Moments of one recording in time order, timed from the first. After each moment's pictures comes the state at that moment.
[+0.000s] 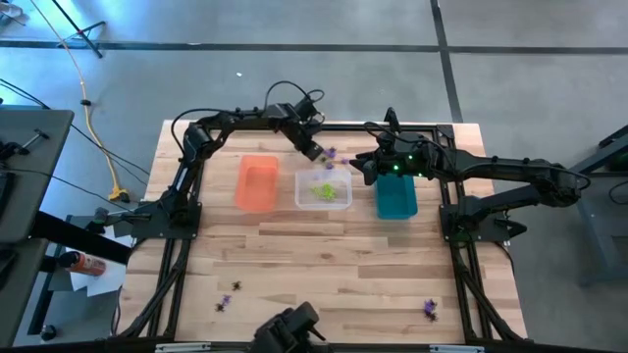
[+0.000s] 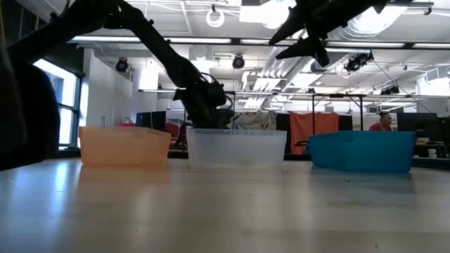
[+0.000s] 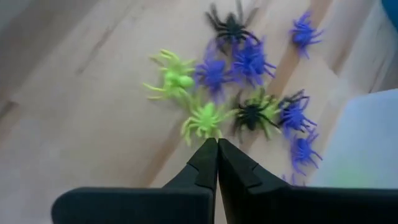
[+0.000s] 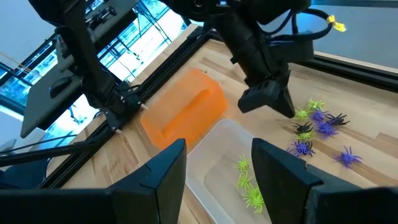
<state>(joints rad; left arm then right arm) 0.66 2.24 1.63 -0.58 0.41 -0.09 -0.24 1.12 0.88 -0.18 0.10 0.63</state>
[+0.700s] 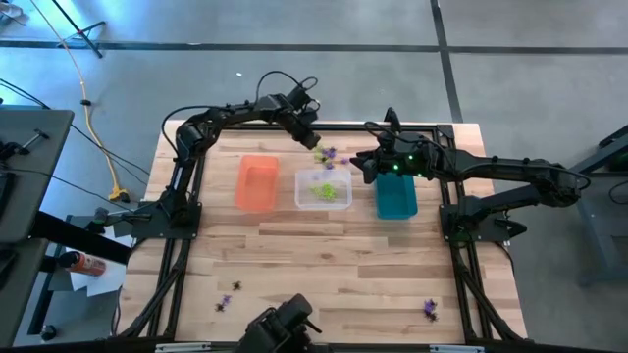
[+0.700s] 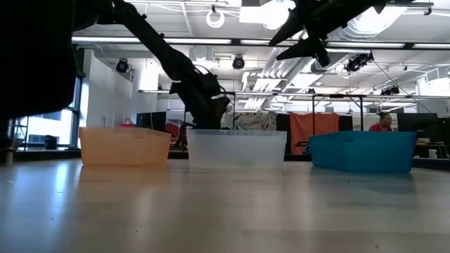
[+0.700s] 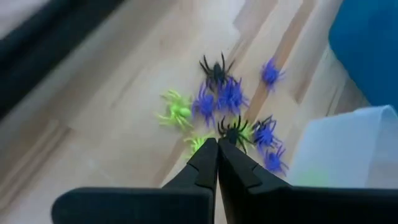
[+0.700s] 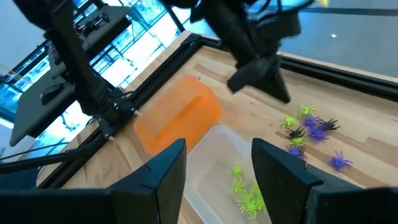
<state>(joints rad) 0.71 2.18 1.63 -0.56 0.47 -0.09 -0.24 1.13 0.88 -0.18 0.14 0.63</state>
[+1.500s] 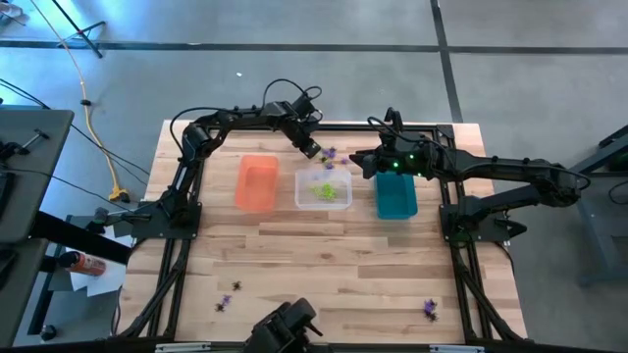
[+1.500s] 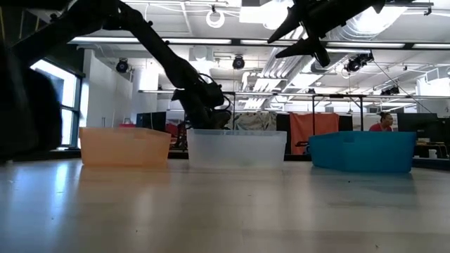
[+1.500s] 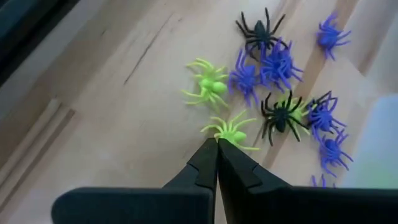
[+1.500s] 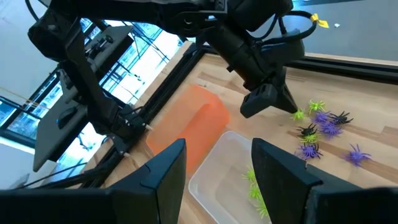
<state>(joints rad) 0.69 2.24 1.63 -0.58 0.35 -0.02 -0.24 1.13 0.88 -0.14 0.15 0.75</state>
